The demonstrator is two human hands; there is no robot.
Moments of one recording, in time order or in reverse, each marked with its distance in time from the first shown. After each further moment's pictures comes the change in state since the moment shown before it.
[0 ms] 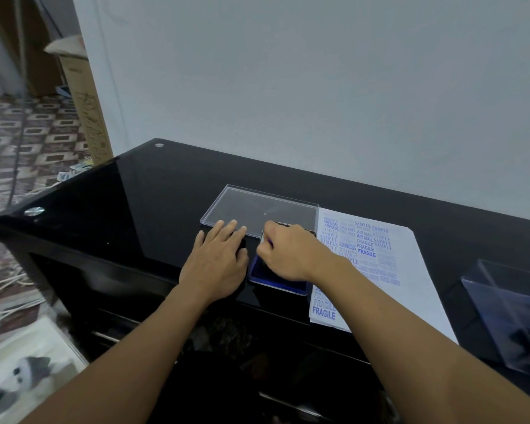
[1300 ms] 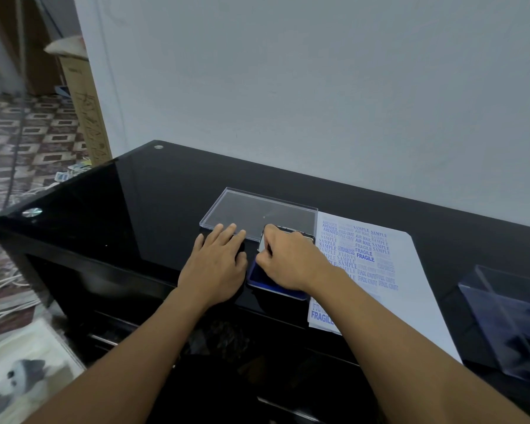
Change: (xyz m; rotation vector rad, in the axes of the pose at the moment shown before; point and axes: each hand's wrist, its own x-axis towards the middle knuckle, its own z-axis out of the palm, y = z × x) left_hand 0.000 0.000 0.000 0.002 0.003 0.004; right_hand -0.001 0.002 0.009 -0.015 0.080 -0.004
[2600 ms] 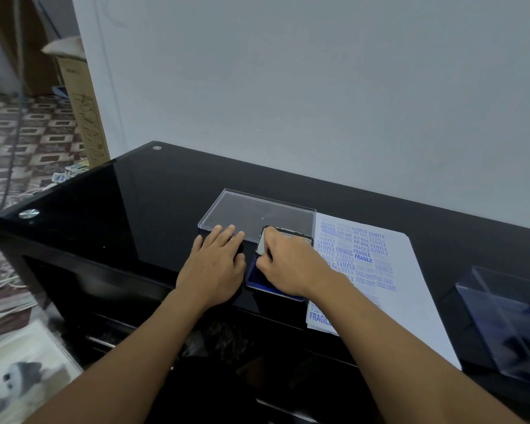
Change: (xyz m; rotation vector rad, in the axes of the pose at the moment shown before) left_hand 0.000 0.000 0.001 0.001 0.000 -0.003; right_hand -0.007 -0.001 0.000 0.032 0.006 0.006
